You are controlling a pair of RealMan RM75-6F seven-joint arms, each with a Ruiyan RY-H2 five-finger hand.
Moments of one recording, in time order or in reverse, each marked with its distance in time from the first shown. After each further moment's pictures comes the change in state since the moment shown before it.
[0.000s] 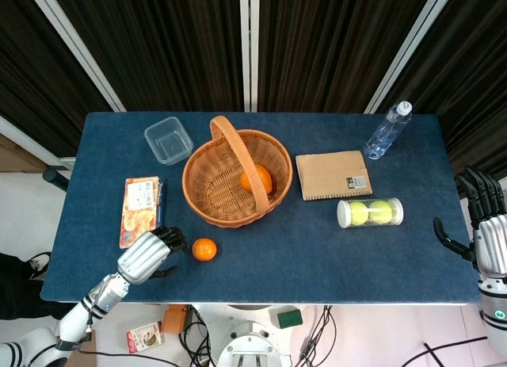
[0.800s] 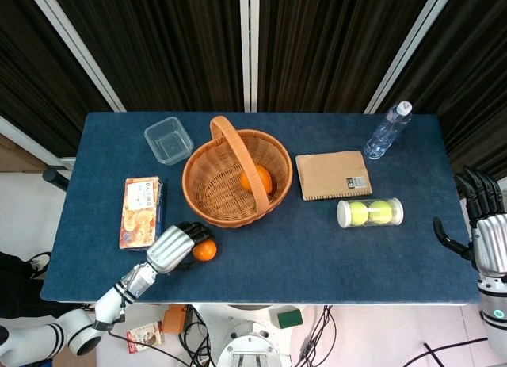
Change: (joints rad) left arm -0.061 -0.211 -0.050 0.232 -0.032 -0.096 -0.087; right arm 0.001 0.007 -0.004 -0.015 0.017 -0.030 -0.029
